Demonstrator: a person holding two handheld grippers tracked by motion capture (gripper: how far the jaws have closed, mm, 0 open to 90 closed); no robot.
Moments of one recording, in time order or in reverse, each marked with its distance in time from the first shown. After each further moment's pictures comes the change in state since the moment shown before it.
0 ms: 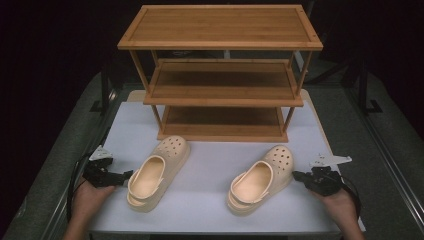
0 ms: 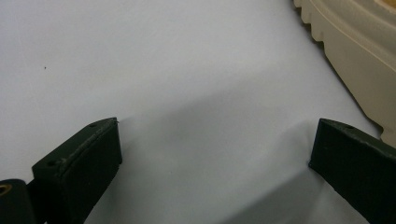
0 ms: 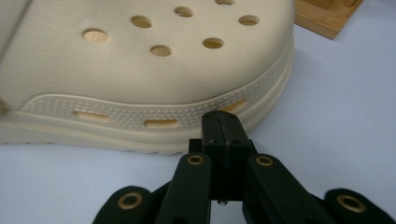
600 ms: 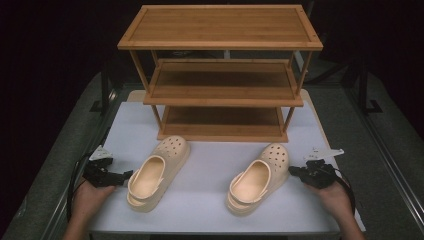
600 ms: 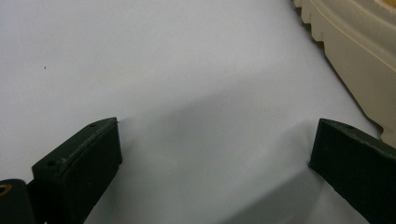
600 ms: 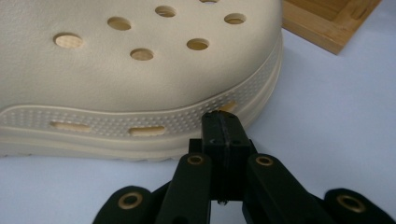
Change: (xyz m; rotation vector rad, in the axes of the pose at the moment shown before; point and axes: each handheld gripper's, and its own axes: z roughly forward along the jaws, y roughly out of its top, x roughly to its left) left arm 0.000 0.000 0.000 0.000 -0.001 0.000; right arm -0.007 0.016 0.017 0.013 0.023 -0.036
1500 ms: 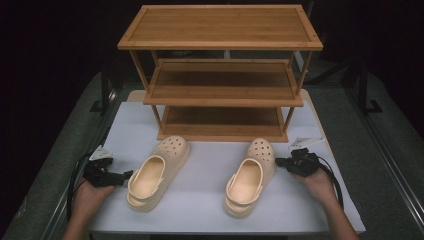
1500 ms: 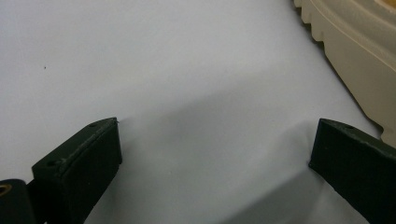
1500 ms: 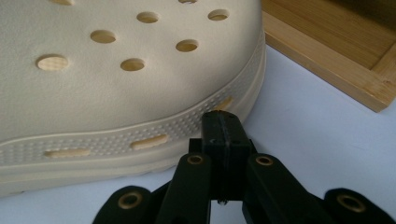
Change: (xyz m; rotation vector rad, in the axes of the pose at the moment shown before) left arm 0.000 0.000 0.000 0.000 0.001 0.000; right arm 0.001 0.031 0.032 0.007 0.054 -0.022
